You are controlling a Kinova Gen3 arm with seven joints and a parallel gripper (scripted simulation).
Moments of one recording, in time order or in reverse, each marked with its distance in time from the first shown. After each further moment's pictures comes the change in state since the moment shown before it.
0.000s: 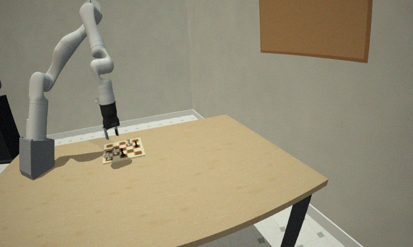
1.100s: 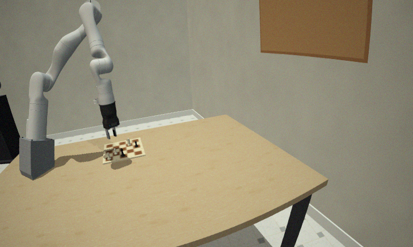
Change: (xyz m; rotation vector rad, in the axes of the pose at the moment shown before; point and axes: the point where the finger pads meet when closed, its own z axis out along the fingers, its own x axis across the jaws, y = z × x) arm -0.003 0.003 -0.001 -0.003 0.004 -0.058
